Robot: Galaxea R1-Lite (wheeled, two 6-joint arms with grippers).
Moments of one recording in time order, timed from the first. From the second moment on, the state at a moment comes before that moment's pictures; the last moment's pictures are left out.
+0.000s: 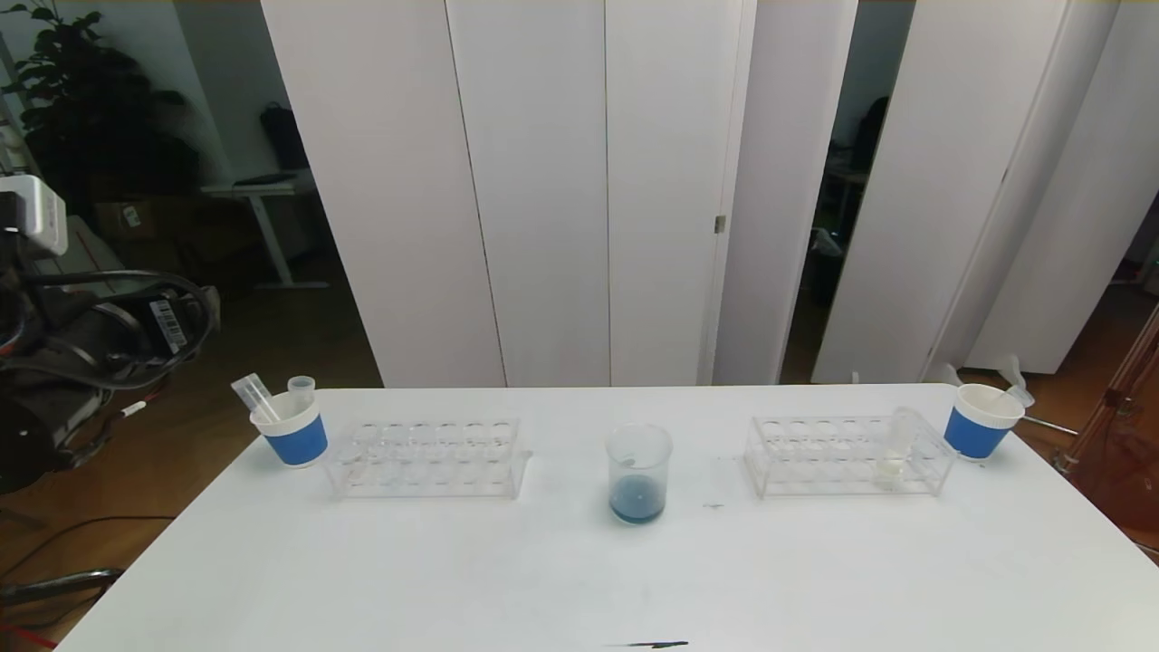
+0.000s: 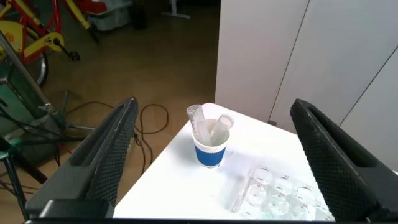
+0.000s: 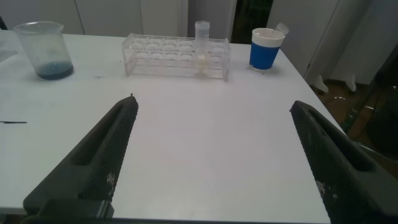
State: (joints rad) left arm -0.01 1.44 -0.76 -0.61 0.52 -0.02; right arm 0.00 0.00 0.00 0.00 0.00 -0.02
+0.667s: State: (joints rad) left arm -0.15 0.83 -0.42 -0.19 0.44 0.14; right arm 0.00 0.00 0.00 0.00 0.00 -0.02
